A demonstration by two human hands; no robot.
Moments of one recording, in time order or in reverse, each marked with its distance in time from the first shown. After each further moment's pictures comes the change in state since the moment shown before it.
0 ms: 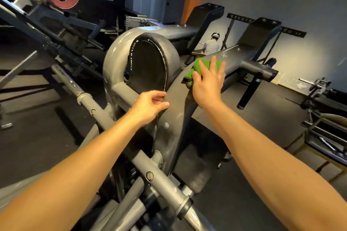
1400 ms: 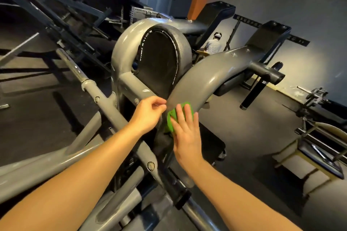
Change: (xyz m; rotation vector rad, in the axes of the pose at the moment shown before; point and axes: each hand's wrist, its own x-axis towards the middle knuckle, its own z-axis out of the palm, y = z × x) left_hand -0.035 -0.043 0.008 -0.098 0.147 0.031; right_hand -0.160 0.056 0.076 -0.256 -0.087 -0.597
